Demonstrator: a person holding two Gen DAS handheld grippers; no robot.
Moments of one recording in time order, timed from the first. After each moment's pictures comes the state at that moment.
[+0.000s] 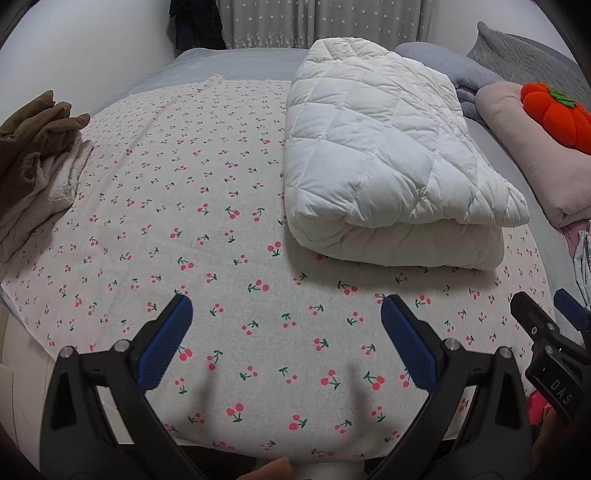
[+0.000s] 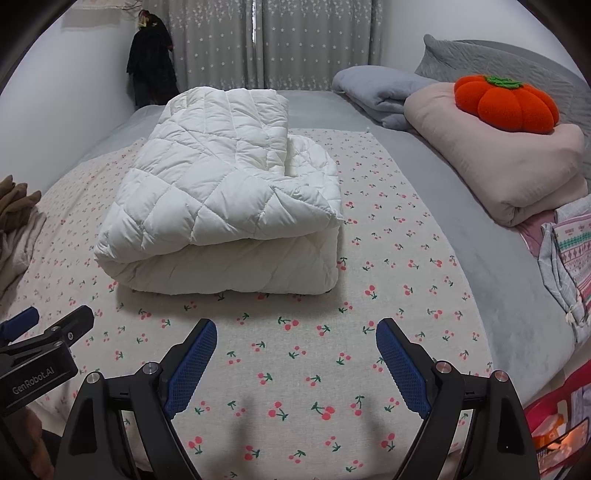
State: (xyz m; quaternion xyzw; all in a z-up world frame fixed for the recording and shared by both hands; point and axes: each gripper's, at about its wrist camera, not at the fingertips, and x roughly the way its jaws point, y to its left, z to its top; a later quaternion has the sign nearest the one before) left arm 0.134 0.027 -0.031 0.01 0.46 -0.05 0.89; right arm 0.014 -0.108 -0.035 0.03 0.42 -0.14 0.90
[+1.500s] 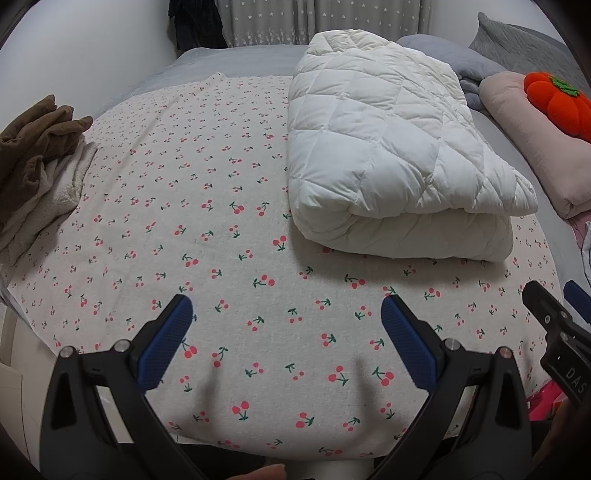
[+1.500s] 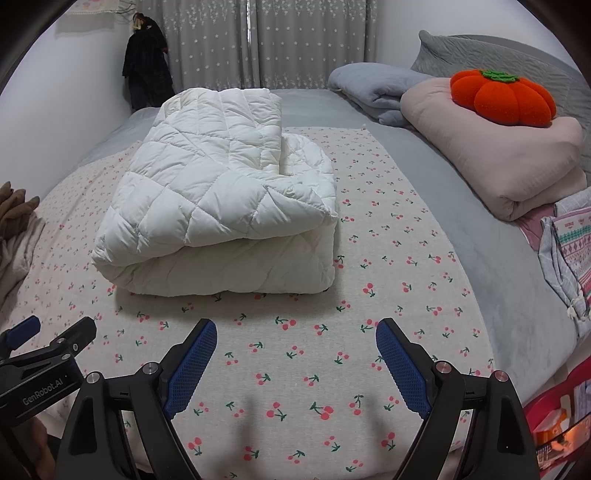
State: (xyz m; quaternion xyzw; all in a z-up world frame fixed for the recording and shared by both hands) left arm 0.133 0.026 -0.036 0.03 0.46 -0.04 0.88; right arm 0.012 -0.110 -0.036 0.04 0.42 -0.15 0.90
